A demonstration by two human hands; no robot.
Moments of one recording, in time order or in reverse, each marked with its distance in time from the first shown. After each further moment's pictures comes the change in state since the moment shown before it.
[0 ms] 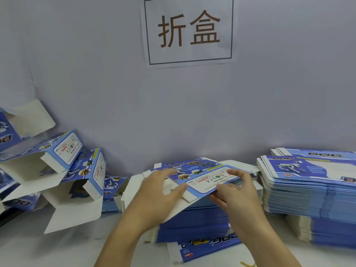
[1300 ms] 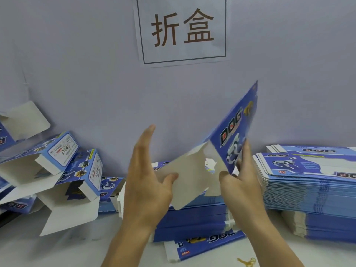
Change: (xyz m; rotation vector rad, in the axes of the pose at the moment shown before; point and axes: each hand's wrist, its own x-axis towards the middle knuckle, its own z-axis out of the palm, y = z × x) left_hand -0.004 0.018 0.007 -0.209 0.549 0.424; right_hand -0.008 -0.023 0.001 -0.344 -0.029 -0.434
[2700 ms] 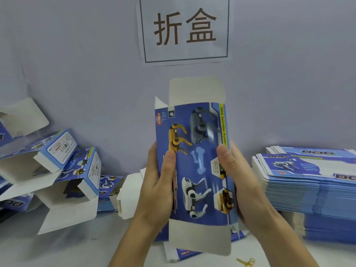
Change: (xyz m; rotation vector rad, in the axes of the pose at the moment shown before) left_hand -0.007 0.014 0.011 -0.738 -0.215 -0.351; right_hand 0.005 -0.021 -0.001 0.187 -0.281 -0.031
